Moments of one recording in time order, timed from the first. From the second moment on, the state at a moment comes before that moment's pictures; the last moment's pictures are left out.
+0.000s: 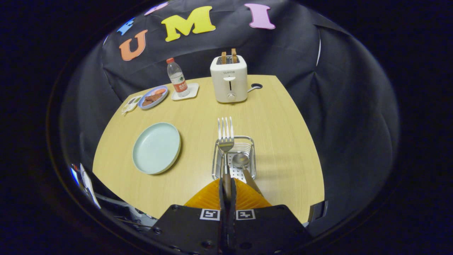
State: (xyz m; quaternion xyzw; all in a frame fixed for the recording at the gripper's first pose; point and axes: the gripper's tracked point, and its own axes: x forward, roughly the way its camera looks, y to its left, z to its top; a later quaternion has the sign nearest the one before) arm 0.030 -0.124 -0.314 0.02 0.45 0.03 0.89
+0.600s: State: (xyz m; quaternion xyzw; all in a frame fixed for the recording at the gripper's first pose) arm 0.018 -0.128 -0.311 0.06 0.49 0.00 0.87
